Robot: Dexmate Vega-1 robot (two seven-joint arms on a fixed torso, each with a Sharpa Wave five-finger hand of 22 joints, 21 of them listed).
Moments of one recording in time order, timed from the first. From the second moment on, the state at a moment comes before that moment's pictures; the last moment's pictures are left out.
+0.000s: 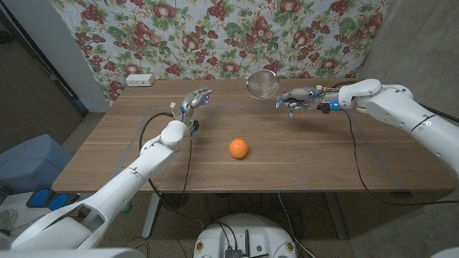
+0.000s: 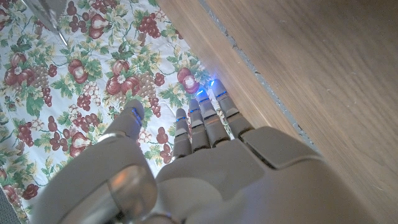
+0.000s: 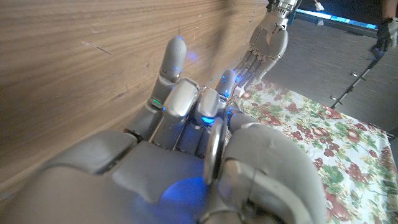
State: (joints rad) left arm 0.78 0.53 0.49 -1.49 -0.27 -0.03 0.32; left_hand 0.44 0.11 0.53 -0.16 0.19 0.28 0.04 0.20 0.19 0.36 0.06 0.20 0.21 0.44 0.00 0.21 0.19 0.22 0.07 0.67 0.19; right arm -0.56 -0.92 -0.51 -1.65 0.61 -0.35 0.58; right_hand 0.77 0.19 0.58 0.08 0.22 0.85 0.04 0.66 0.64 1.14 -0.14 1.47 1.23 1.20 -0.21 1.56 1.24 0.86 -0.11 1.23 0.38
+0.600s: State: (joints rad) left arm 0.79 0.53 0.49 -1.50 -0.27 -0.04 0.32; left_hand 0.44 0.11 0.54 -0.16 0.19 0.28 0.04 0.20 0.19 0.36 0.06 0.20 0.21 0.44 -0.01 0.21 0.19 0.22 0.07 0.66 0.19; right arm -0.61 -0.91 -0.45 -1.62 0.71 -0.22 0.58; right_hand 0.76 0.18 0.58 0.08 0.22 0.85 0.04 0.67 0.64 1.14 -0.14 1.49 1.23 1.20 -0.21 1.56 1.24 0.86 -0.11 1.25 0.37
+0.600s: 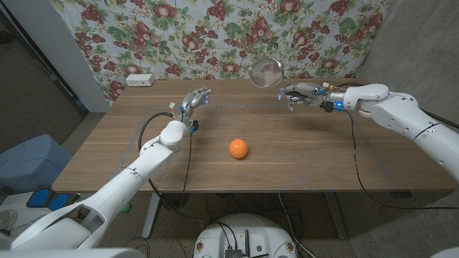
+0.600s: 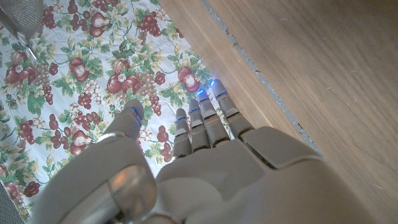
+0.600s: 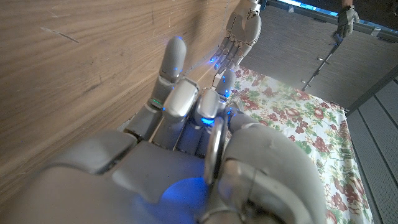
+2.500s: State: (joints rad) left arm 0.79 0.53 0.49 -1.52 -0.27 -0.03 0.32; left_hand 0.42 0.11 0.55 -0.17 0.19 0.28 0.04 0.20 0.19 0.36 0.06 0.20 0.20 0.44 -0.01 0.21 0.19 0.22 0.07 0.66 0.19; right arm -0.47 -0.93 -0.60 -1.64 0.58 -0.50 0.64; right_hand 0.76 0.18 0.58 0.08 0.22 0.85 0.04 0.68 0.63 1.12 -0.13 1.51 1.22 1.19 -0.21 1.56 1.24 0.83 -0.10 1.29 0.33
